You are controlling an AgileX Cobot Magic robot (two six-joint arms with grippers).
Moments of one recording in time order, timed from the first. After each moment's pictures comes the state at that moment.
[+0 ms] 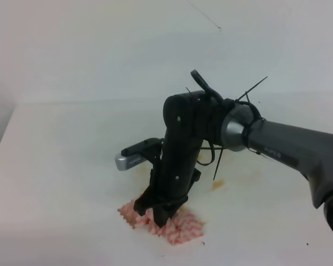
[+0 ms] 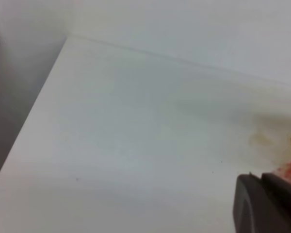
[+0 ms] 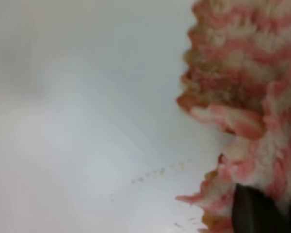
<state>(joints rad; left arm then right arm) -0.03 0.00 0.00 -0.14 0.31 -0.09 0.71 2.31 -1.92 0.32 1.16 -0.18</state>
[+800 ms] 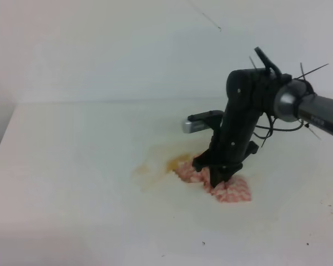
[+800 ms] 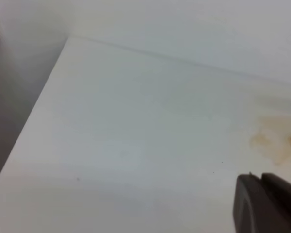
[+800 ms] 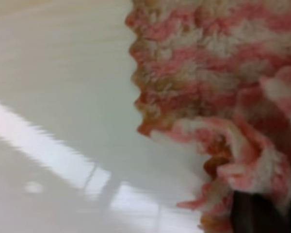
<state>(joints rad) -0.03 0.00 0.00 -0.14 0.31 -0.09 0.48 2.39 -1.93 0.22 1.16 -0.16</state>
